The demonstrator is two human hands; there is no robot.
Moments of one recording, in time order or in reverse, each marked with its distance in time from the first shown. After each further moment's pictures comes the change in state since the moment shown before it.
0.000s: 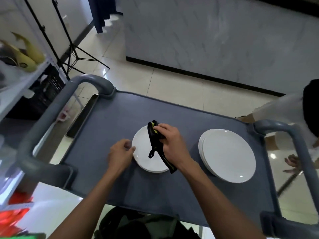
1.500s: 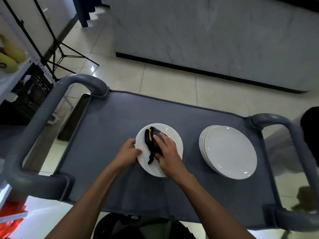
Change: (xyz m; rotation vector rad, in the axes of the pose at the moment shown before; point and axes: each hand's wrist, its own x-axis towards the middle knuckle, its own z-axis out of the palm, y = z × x) left_hand 0.009 0.040 -0.010 -0.427 -0.487 -0.202; right_hand -0.019 0.044 0.065 -0.051 -0.084 0.106
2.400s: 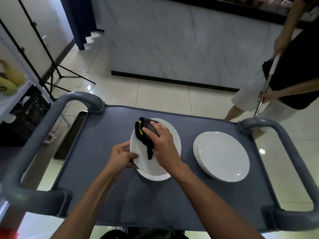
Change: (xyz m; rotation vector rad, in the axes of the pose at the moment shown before) left_hand -0.028 0.035 -0.005 -0.212 -0.023 0.184; right_hand 0.030 -0.043 -0.046 -0.166 0.262 -0.207
